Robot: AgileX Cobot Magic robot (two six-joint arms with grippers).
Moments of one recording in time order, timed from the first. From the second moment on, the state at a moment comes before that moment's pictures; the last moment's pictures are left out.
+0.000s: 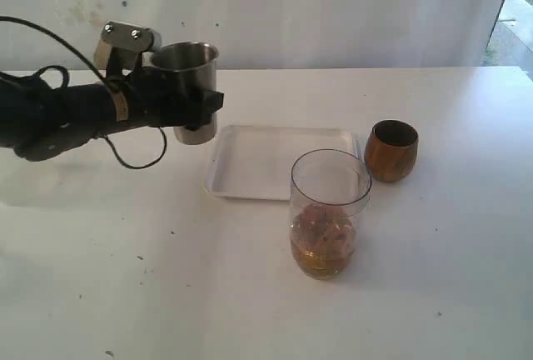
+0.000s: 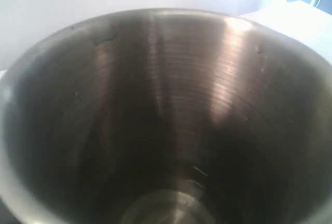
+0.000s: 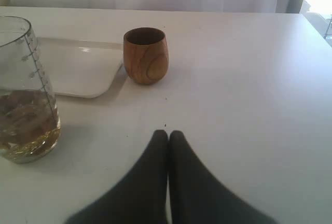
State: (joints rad) left arm -0.34 1.93 -1.06 0.66 -0.51 -0.61; right arm 0.00 0.00 -0.01 0.00 0.34 0.04
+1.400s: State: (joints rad) left arm -0.11 2.10 -0.76 0.53 -1.04 -0.21; right arm 0.00 0.00 -0.01 0.00 0.34 0.04
